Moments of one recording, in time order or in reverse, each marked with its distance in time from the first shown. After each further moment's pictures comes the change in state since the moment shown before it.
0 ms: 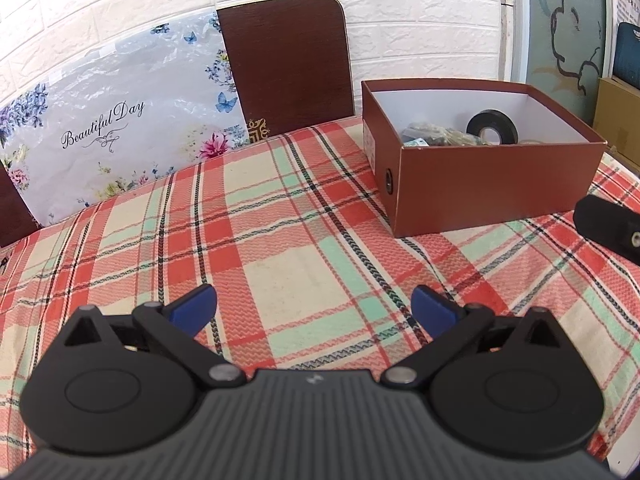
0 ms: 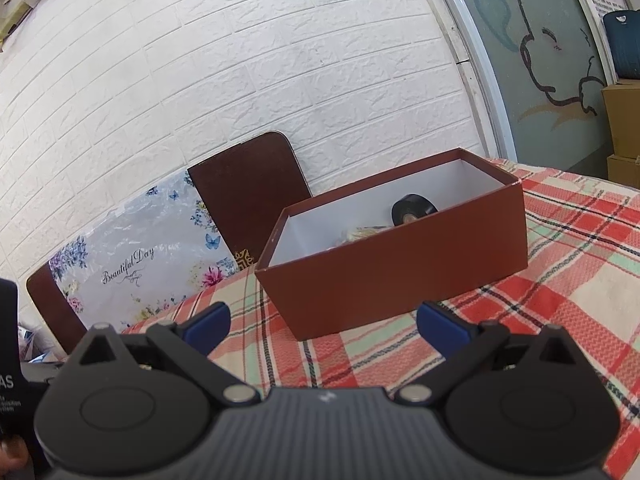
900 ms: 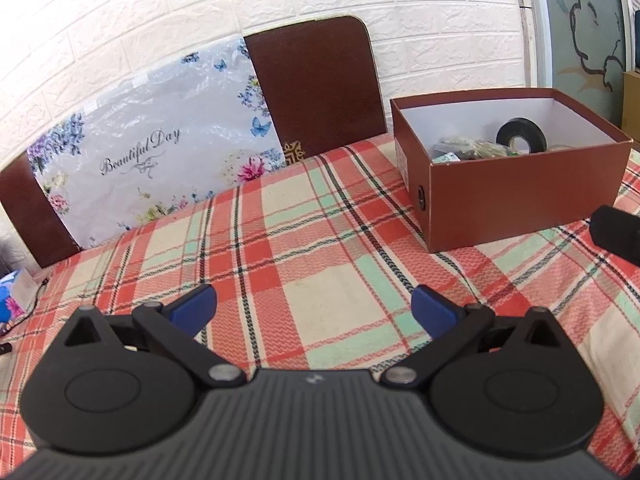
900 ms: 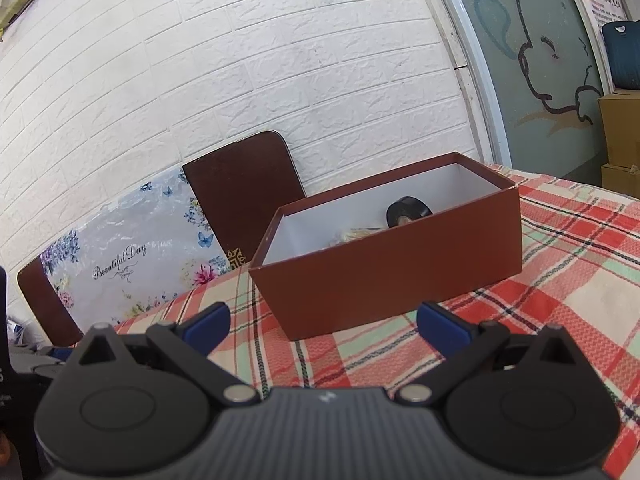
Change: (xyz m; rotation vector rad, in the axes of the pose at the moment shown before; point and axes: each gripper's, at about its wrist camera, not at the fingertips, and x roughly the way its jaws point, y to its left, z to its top) left arm -0.010 -0.005 0.003 0.041 -0.059 0.144; right arm 0.002 0.000 -0.002 -0.021 -0.007 -0.024
